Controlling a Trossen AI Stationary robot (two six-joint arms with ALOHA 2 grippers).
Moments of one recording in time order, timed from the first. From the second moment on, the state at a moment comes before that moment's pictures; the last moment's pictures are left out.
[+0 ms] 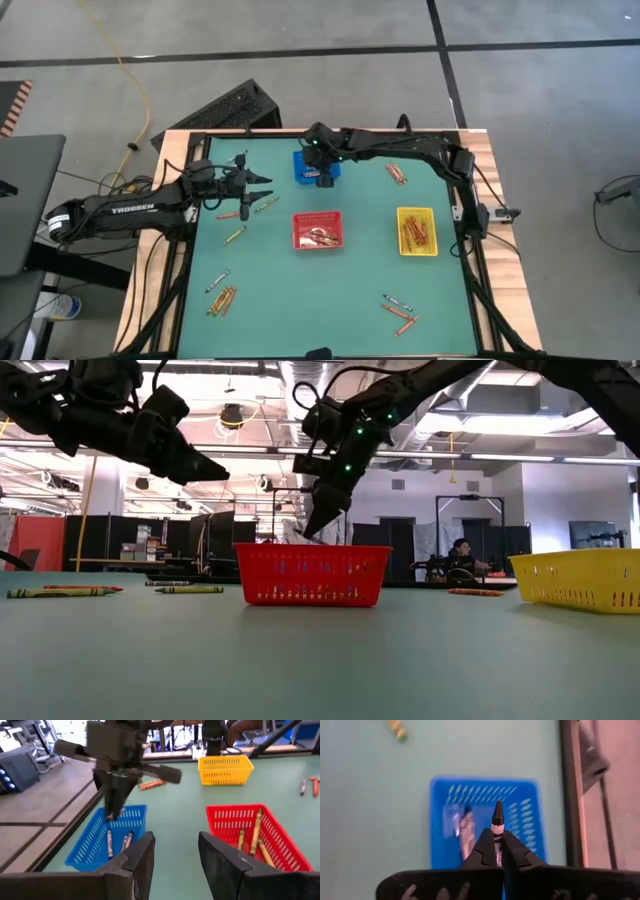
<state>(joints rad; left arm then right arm) 0.44 0.79 0.27 0.38 0.23 0.14 -0.36 2.07 1.69 -0.53 0.05 -0.49</state>
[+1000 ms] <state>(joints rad) 0.46 0.79 0.27 0.24 -0.03 0.09 -0.40 1.92 1.69 -0.82 -0.09 -0.58</state>
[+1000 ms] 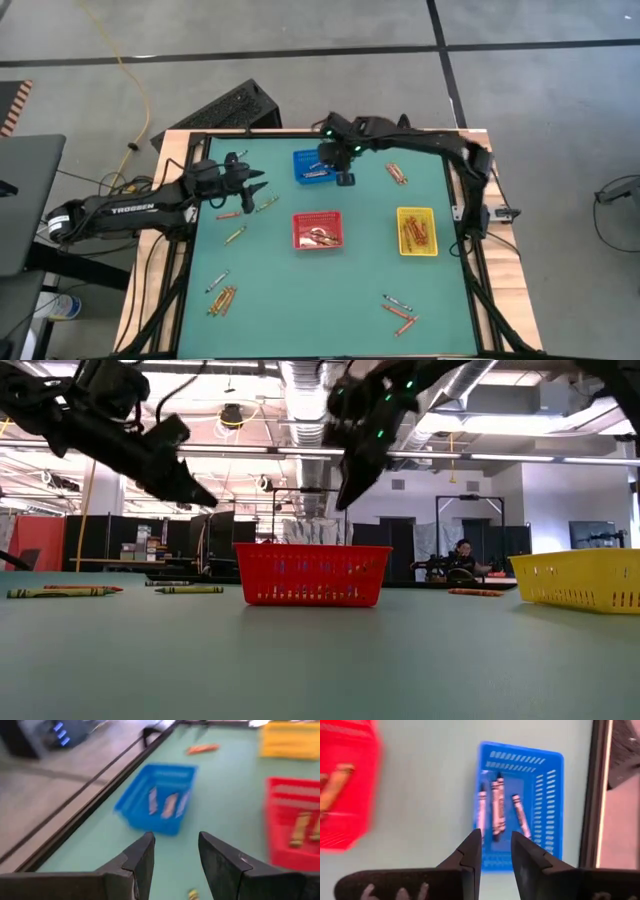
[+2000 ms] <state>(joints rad) 0.93 1.55 0.81 -0.29 -0.01 0.11 -0.53 1.29 0.79 -0.18 -0.37 -0.52</state>
